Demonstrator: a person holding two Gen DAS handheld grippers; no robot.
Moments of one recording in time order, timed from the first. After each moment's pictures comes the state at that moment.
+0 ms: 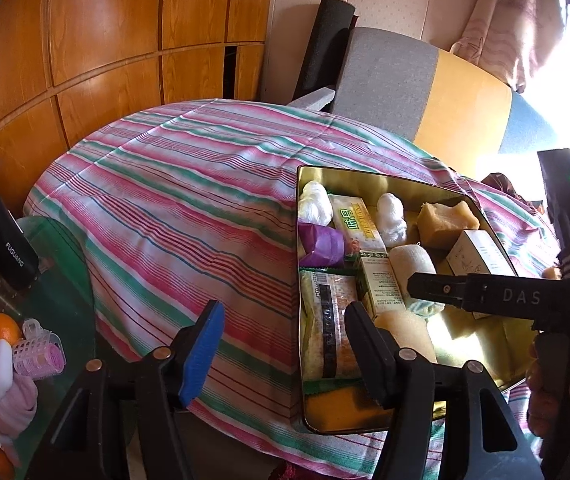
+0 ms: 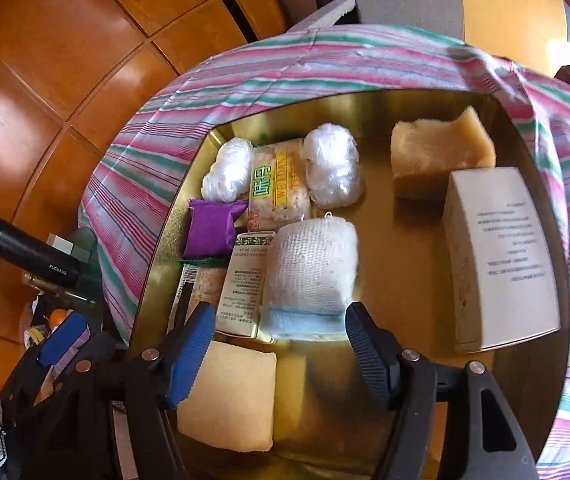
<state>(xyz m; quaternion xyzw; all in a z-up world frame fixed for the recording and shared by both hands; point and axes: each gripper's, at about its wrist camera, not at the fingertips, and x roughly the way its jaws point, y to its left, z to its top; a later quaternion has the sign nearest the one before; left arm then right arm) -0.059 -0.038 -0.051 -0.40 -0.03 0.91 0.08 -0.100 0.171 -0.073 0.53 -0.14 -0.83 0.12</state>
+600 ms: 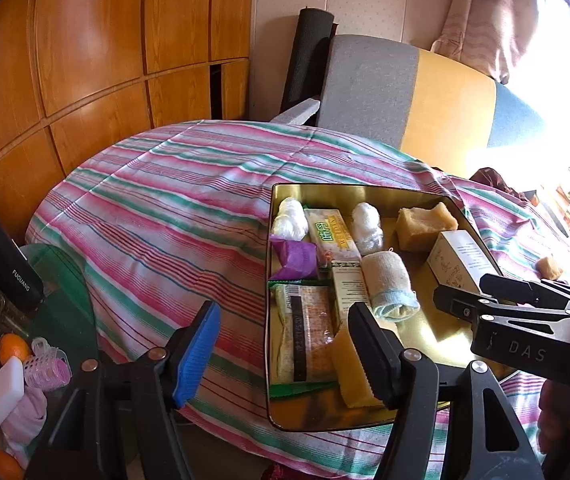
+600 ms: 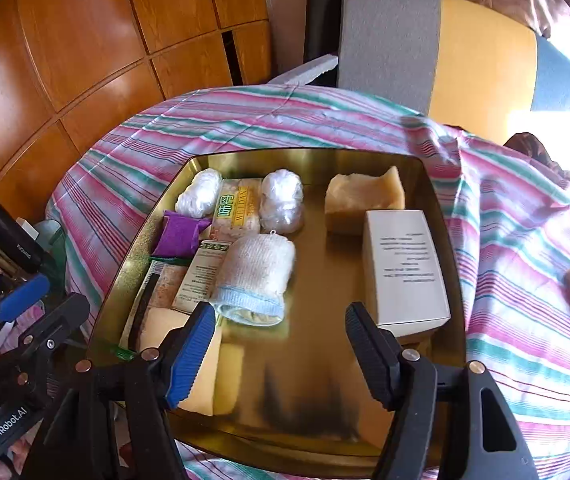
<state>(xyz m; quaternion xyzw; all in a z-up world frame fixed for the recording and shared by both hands) -0.044 -0.013 -0.031 -0.38 0.00 0.92 0.09 -0.056 0.178 -0.041 0.46 -0.04 -0.89 0.05</state>
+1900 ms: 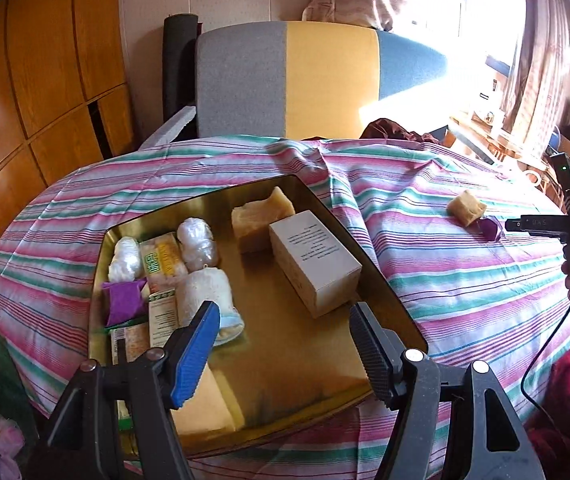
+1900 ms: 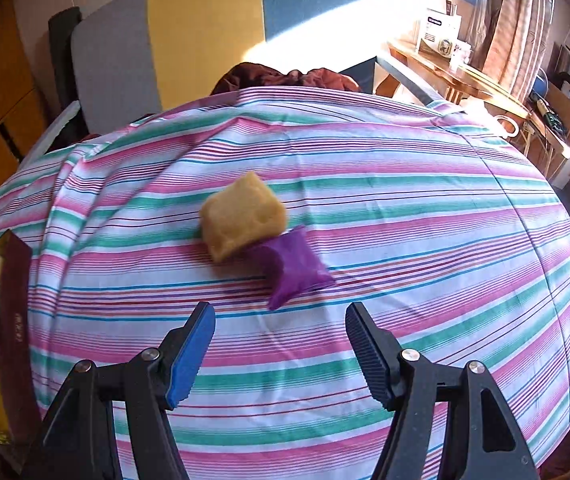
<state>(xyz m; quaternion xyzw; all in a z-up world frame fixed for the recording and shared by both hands) -0.026 0.136 -0.015 -0.38 0.10 0.89 0.25 0.035 0.544 -0.066 0.47 -0.15 -0.83 -0.25</state>
